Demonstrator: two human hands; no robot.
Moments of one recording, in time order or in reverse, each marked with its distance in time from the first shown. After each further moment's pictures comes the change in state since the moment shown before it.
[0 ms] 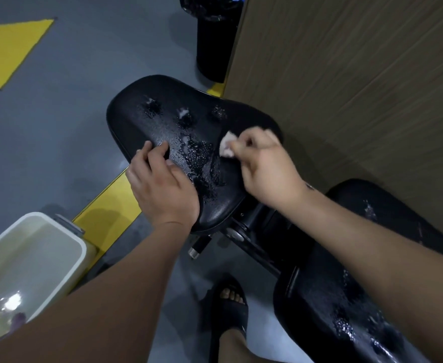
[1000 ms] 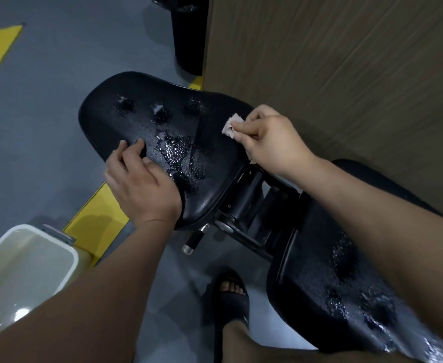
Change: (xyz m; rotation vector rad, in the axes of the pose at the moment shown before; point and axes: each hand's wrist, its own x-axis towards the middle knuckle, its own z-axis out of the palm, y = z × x) left_hand -0.002 -0.001 0.002 -0.034 -0.007 -0.005; right_hand 0.002 0.027 -0.034 0.194 -0.090 0.277
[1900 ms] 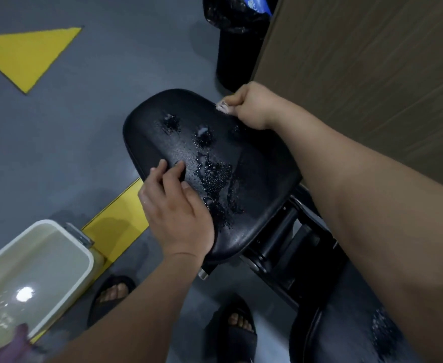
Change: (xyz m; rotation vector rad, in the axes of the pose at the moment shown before) left_hand 0.003 -0.001 0.002 0.034 0.003 -0.014; right_hand 0.187 -0.019 0.048 0.092 -0.400 0.105
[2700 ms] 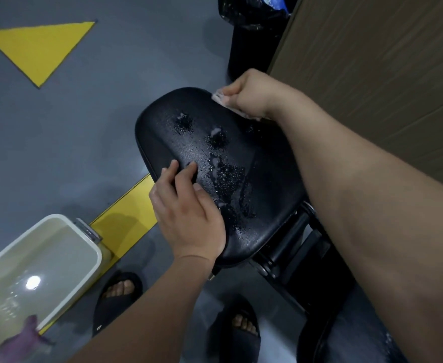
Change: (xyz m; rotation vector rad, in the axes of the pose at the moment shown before) left_hand 0.001 0.001 0.002 0.009 0.022 -0.006; right_hand 0.017 -0.029 -0.001 0.025 -0.029 -0.005
